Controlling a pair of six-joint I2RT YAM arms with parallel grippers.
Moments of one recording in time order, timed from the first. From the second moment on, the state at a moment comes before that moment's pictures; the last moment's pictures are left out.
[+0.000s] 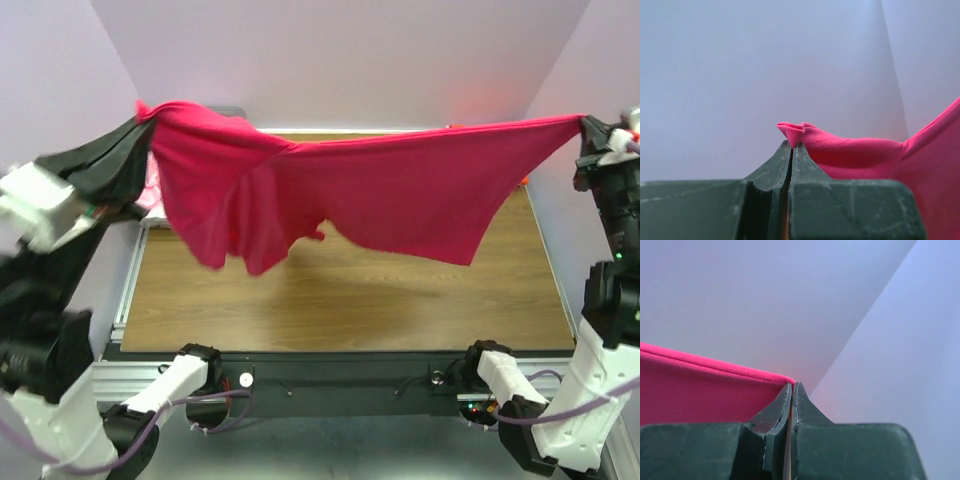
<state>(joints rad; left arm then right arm) -0.23 0.93 1.92 -0.43 0.37 0.15 -0.28 0.93 1.80 -0.61 -0.33 -0.37</state>
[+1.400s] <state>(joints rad) -0.24 1.25 0.99 -0.13 0.30 0.09 -0.28 1.12 0.95 -0.35 -0.48 -0.58</state>
